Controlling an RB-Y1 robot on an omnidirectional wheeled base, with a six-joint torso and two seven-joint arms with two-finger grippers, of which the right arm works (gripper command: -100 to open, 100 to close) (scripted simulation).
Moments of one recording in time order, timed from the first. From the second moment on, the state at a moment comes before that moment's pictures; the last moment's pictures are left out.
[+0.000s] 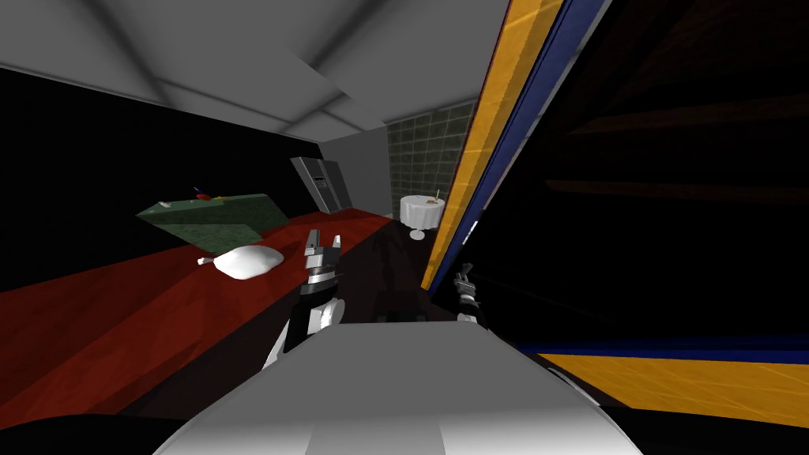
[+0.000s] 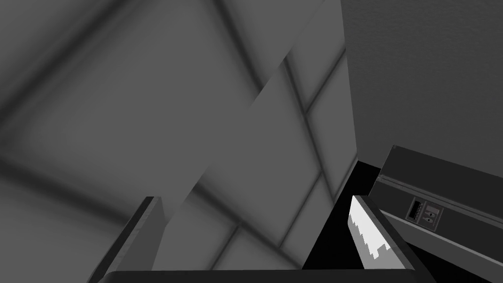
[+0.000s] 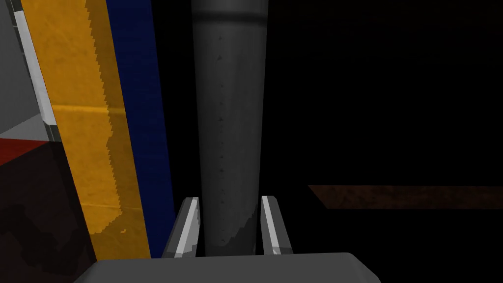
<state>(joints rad) 0.09 -0.43 0.39 -0.83 -0.98 -0.94 -1.34</state>
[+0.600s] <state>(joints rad) 0.10 -0.46 0.45 -0.86 -0.95 -0.94 -1.37</state>
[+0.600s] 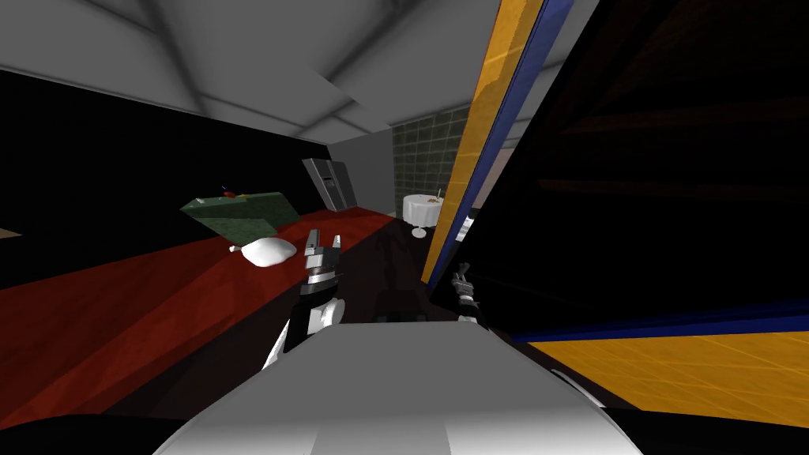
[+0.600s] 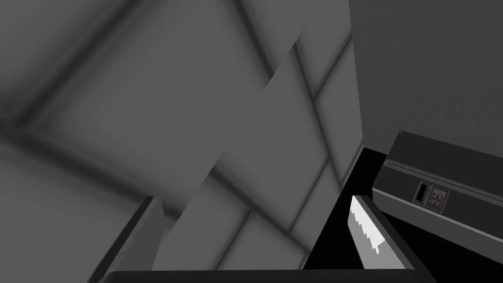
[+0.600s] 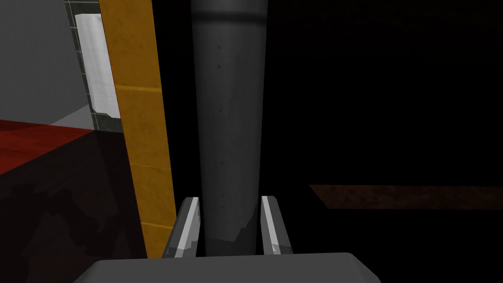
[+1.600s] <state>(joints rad) 0.16 -0.56 0.58 -0.90 -0.90 -1.01 -1.48</state>
